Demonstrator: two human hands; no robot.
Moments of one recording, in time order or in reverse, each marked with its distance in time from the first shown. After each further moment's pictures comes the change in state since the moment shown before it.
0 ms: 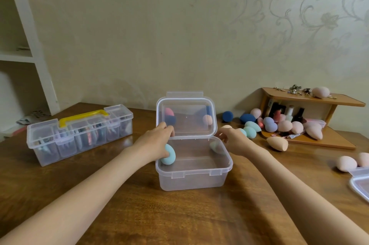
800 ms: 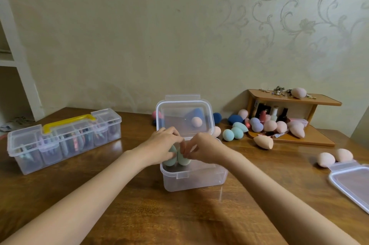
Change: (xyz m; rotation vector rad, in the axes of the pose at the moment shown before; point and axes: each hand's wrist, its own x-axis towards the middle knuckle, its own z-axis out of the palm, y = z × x) left_hand 0.010 0.023 0.010 -0.058 -0.020 0.215; right_hand -0.036 -0.062 -0.002 0.029 -0.067 -0.228
